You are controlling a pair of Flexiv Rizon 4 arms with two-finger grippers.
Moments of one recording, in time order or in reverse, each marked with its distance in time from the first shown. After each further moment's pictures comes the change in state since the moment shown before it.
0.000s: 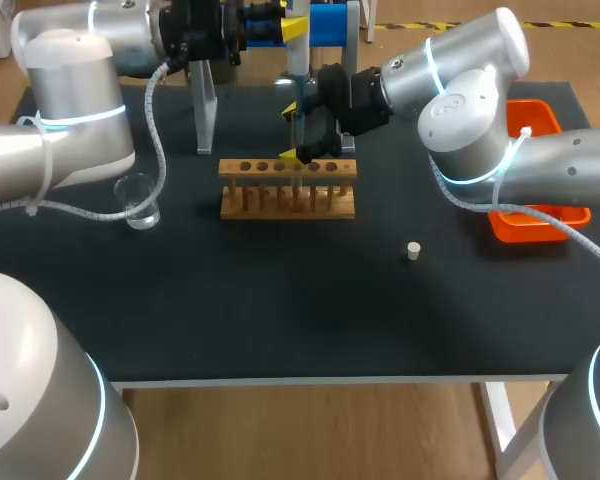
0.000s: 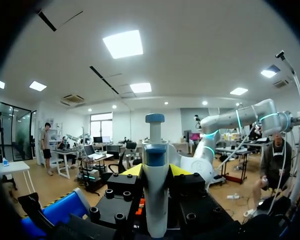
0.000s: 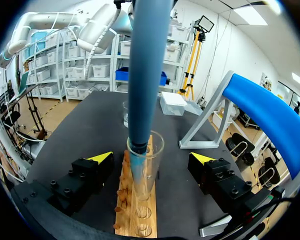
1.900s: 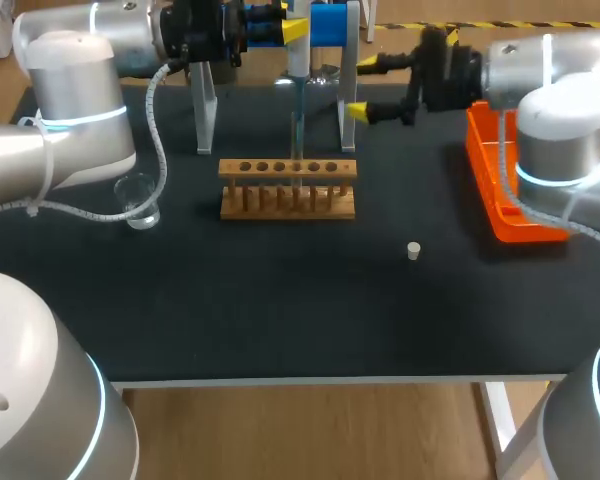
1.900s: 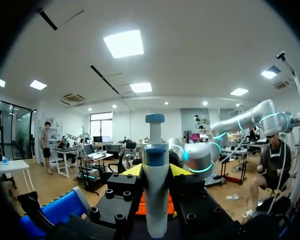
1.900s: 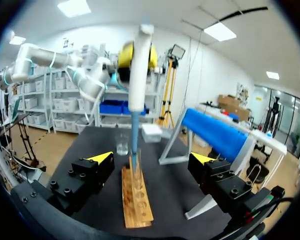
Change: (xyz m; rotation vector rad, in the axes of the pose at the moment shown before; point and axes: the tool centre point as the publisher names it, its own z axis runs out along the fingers) left arm 0.000 0.002 0.001 0.000 0.001 -0.007; right arm -0.010 0.038 -0.153 -0.287 -0.171 0.097
